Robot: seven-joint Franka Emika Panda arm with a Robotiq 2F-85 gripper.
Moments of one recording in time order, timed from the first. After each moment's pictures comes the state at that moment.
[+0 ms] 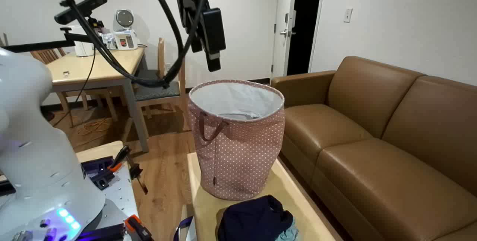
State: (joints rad) arm -0.13 -0.71 -0.37 -2.44 -0.02 1.85 -0.30
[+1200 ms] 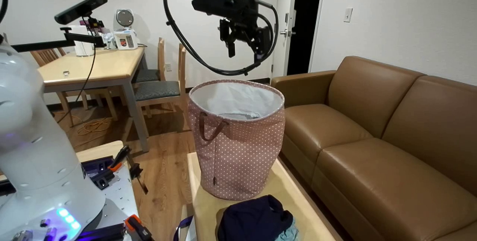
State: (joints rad) arm 0.09 -0.29 -0.28 -2.26 0.13 2.10 -0.50
